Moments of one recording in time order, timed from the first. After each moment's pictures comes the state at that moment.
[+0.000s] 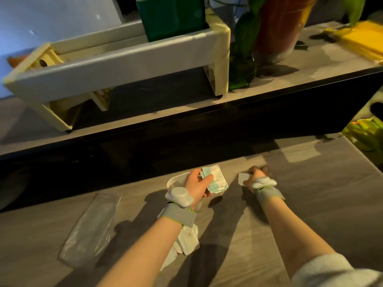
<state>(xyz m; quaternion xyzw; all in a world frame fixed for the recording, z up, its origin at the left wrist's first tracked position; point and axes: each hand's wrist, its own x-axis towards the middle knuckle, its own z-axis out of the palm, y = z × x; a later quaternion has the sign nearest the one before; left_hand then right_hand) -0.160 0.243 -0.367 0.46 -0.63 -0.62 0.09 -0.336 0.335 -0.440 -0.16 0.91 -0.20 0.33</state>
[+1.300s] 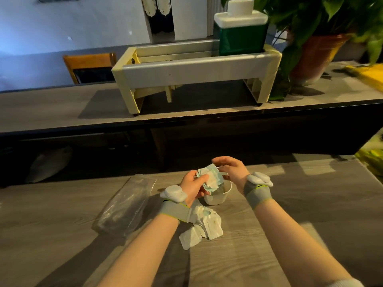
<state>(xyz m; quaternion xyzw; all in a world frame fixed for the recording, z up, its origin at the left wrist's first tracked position) -0.048 0.216 -0.341 0.44 -0.55 -0.69 0.15 -0.179 0.280 -0.327 -0.29 0.67 -0.53 0.42</state>
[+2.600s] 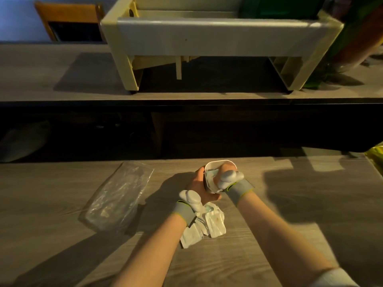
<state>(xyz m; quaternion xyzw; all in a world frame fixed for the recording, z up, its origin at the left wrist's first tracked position) -0.058 0.194 -0.426 0.44 -0.73 -0.52 0.02 -0.163 0.228 -0.373 -0.30 0.89 -0.11 0.32</state>
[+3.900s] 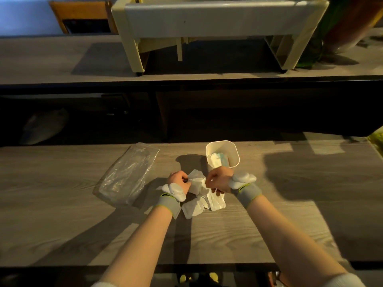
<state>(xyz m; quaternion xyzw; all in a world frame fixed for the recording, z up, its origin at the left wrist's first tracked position) 0.016 0.210 -0.431 0.55 -0.73 -0.41 0.03 -0.128 0.291 -0.385 -0.41 0.78 -0.14 0.45</state>
